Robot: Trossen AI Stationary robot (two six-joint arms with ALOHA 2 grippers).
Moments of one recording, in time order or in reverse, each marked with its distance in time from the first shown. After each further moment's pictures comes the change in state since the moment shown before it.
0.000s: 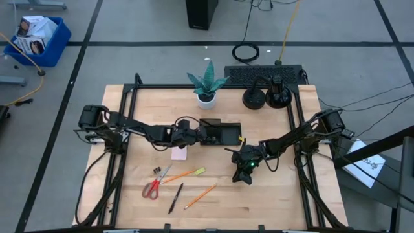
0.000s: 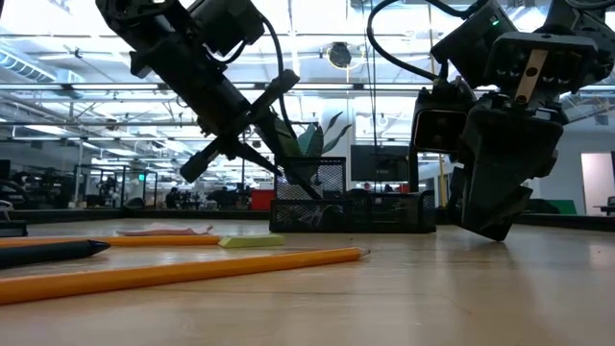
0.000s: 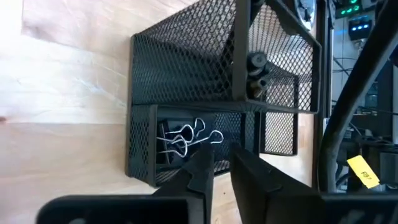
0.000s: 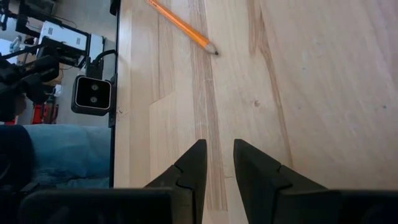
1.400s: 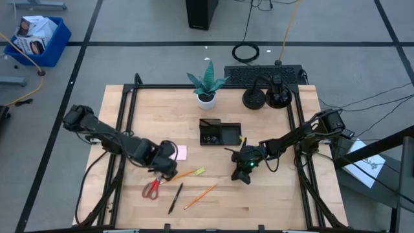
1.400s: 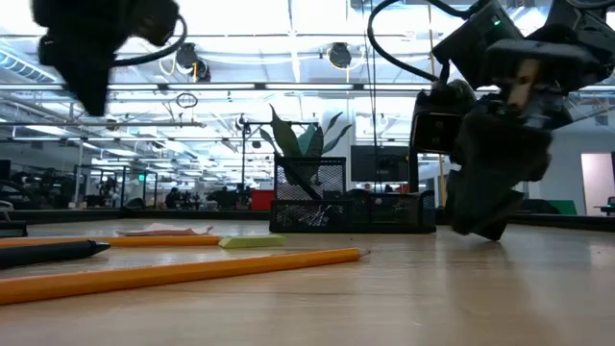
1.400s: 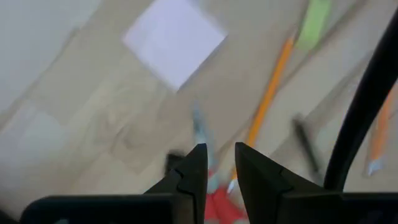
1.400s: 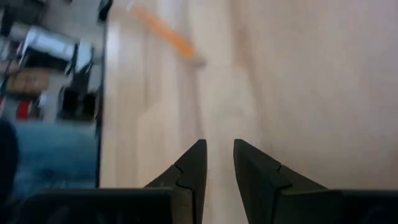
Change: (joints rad) left arm -0.388 -0.179 0.299 -1.192 0.243 0.470; right arm 0.001 0.001 -0.001 -0.001 0.093 -0.001
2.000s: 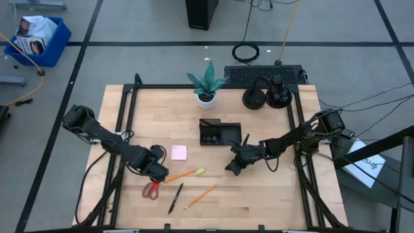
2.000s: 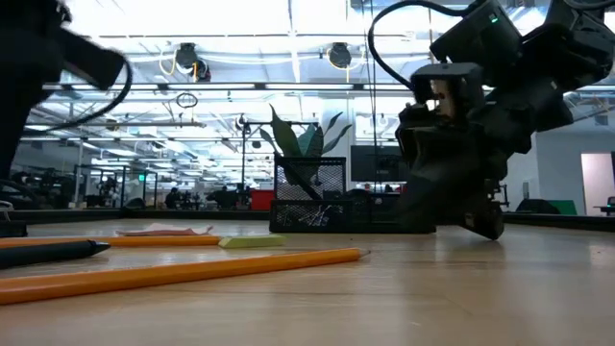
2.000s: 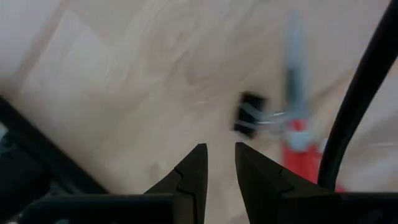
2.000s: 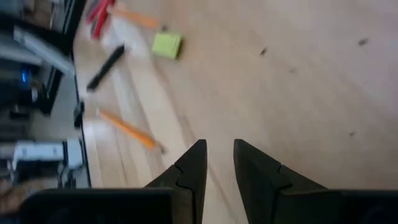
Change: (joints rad) left arm -0.091 -0.001 -0.187 -0.047 0.079 -0.138; right arm 0.000 0.000 0.001 0.020 0.259 0.330
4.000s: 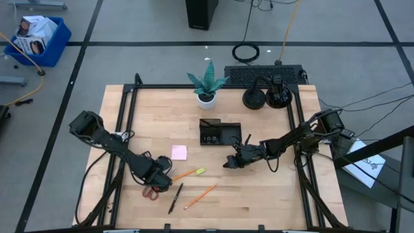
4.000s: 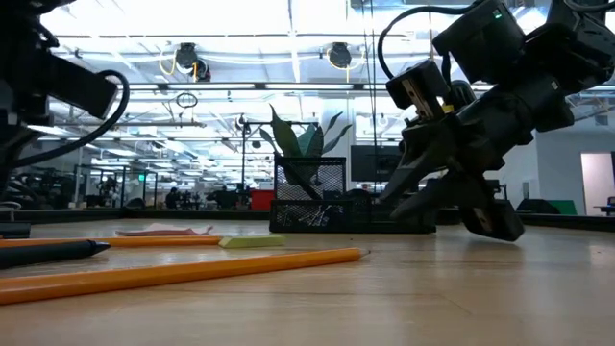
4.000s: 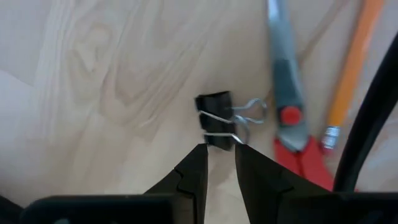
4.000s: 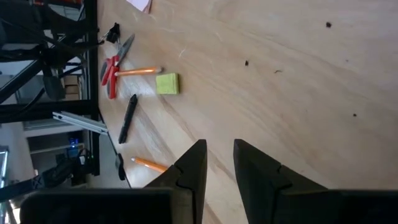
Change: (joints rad) left arm -0.060 0.144 -0.015 0.182 -0.004 0.185; right arm 0.002 0.002 -0.002 0.098 0.061 0.371
